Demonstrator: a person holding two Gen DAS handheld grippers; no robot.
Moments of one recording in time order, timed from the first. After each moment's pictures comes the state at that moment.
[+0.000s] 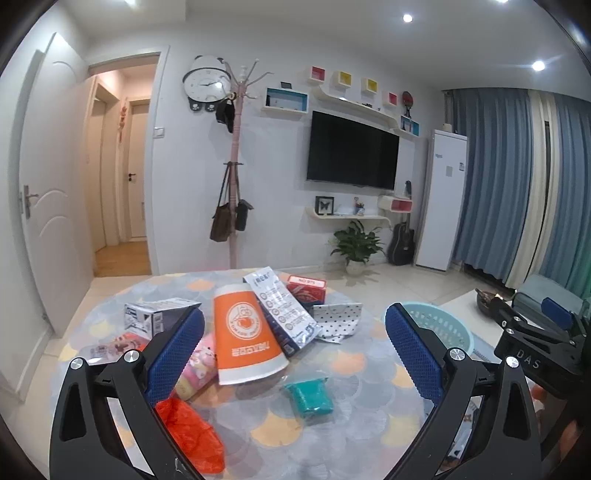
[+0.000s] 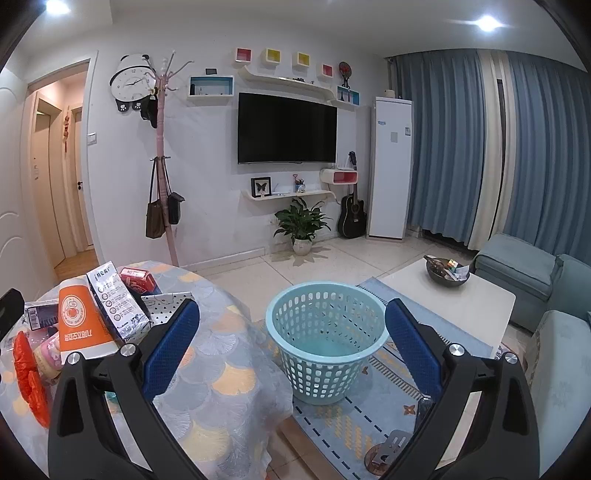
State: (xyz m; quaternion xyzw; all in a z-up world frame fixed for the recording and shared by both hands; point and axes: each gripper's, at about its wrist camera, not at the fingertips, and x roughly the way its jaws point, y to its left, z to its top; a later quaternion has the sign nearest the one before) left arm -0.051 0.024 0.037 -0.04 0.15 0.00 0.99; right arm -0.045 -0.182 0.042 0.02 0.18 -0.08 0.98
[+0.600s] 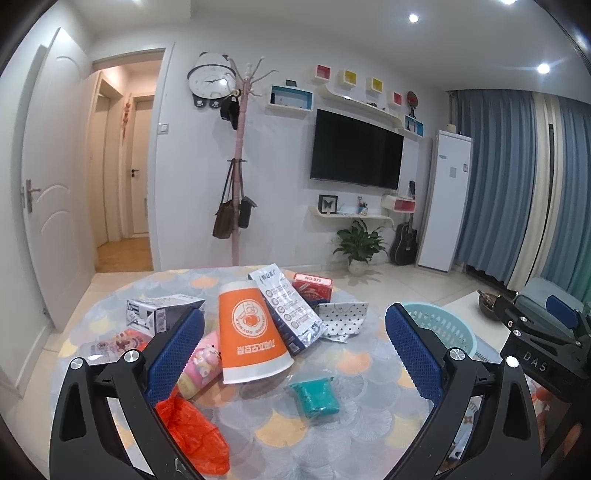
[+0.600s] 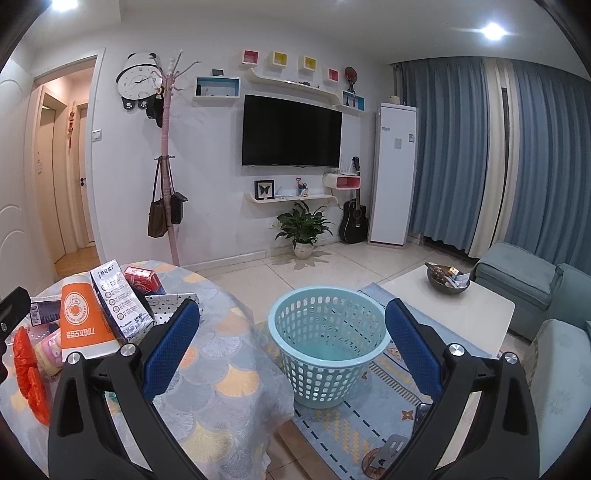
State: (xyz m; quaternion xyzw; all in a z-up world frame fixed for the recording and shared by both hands) left arm -0.050 0.027 0.035 -0.04 0.16 0.01 0.99; right arm -0.045 -0.171 0.043 0.01 0.18 -0.08 0.98
